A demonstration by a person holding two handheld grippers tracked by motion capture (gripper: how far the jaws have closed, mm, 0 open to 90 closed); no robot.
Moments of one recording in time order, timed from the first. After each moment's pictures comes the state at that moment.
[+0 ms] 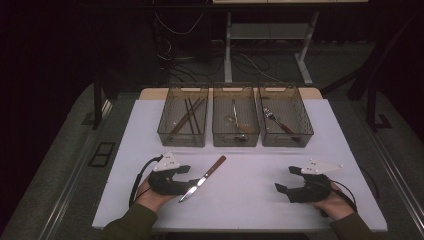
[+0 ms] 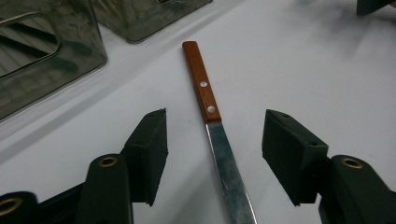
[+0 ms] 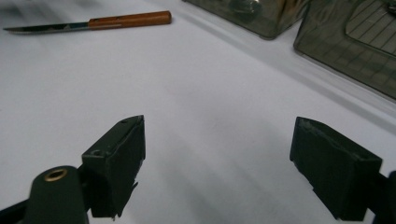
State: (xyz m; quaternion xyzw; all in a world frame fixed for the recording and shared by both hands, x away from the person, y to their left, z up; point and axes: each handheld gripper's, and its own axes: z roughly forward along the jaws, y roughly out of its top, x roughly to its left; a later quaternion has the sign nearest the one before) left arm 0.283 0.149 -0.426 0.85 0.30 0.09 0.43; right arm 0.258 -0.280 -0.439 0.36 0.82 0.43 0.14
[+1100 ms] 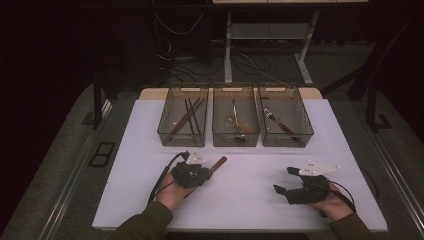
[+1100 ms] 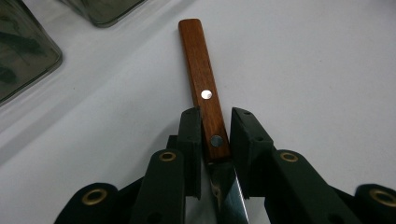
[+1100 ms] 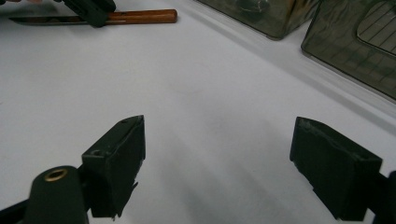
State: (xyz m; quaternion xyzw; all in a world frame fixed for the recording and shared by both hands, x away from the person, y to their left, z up) left arm 0.310 0.097 -0.445 0.89 0.29 0.09 0.35; right arm 0.258 -0.276 -0.440 0.35 0.82 0.43 0.14
